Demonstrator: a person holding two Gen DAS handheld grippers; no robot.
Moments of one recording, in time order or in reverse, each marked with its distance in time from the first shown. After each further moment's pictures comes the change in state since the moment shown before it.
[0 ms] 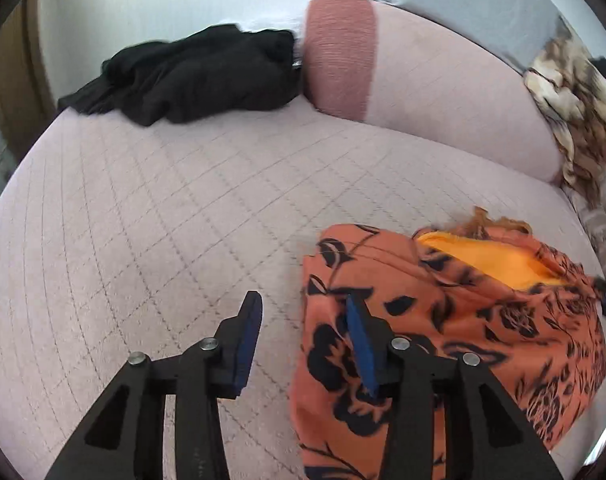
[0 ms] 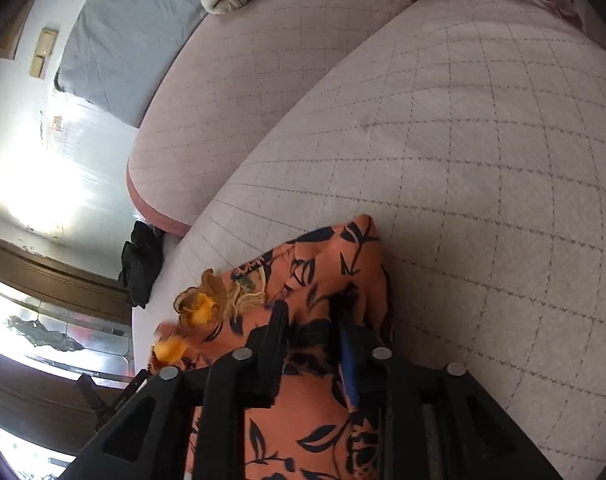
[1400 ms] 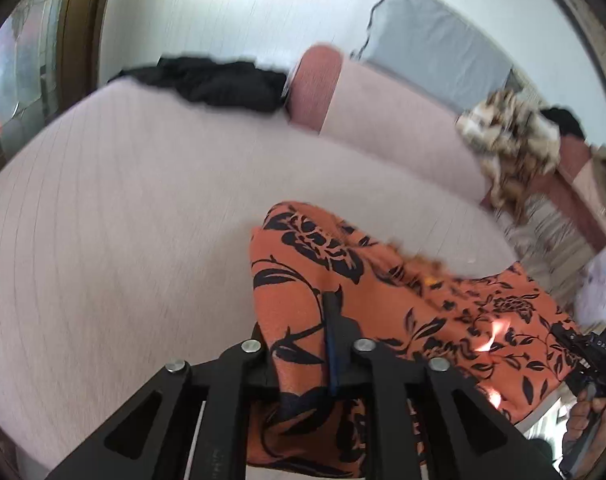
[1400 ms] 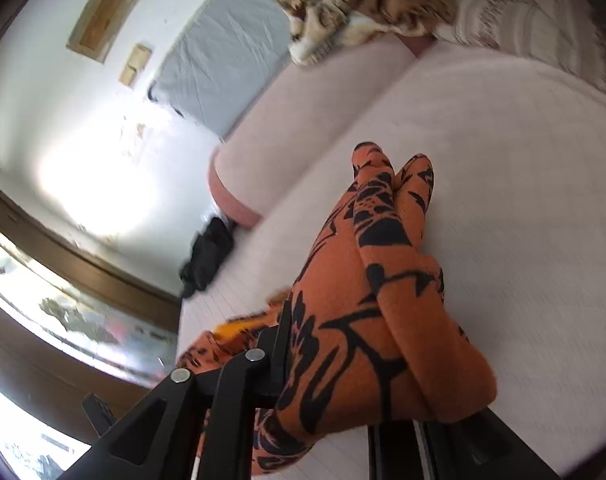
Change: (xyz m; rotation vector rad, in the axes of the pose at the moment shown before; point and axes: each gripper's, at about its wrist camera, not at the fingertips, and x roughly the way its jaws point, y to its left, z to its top) left arm -0.185 -0.028 -0.178 -0.121 -0.074 -0.110; right arm -0.145 0.062 -0.202 0.001 -0.184 0.076
